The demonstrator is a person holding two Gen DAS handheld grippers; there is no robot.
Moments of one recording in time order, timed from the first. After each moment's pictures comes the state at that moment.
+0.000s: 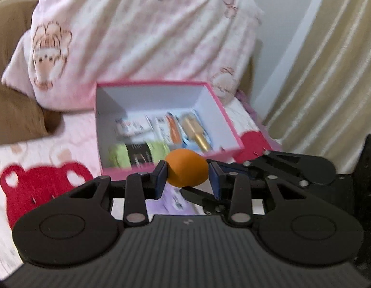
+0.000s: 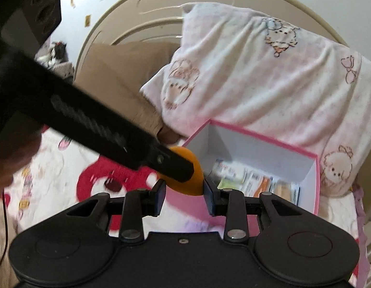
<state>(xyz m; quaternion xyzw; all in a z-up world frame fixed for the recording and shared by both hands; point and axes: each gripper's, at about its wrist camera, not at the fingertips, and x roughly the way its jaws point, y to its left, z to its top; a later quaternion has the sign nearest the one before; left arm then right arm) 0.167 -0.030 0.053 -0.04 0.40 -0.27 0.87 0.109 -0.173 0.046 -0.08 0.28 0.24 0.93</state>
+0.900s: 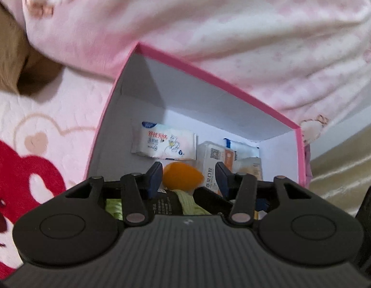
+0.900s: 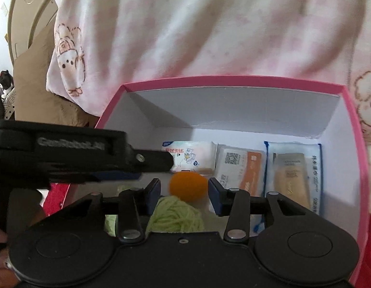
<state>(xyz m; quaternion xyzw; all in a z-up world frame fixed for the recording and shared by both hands) 0.335 -0.043 -0.058 -0.22 0.49 -0.14 0.83 0.308 -0.212 -0.045 0.07 0.45 0.18 0.87</state>
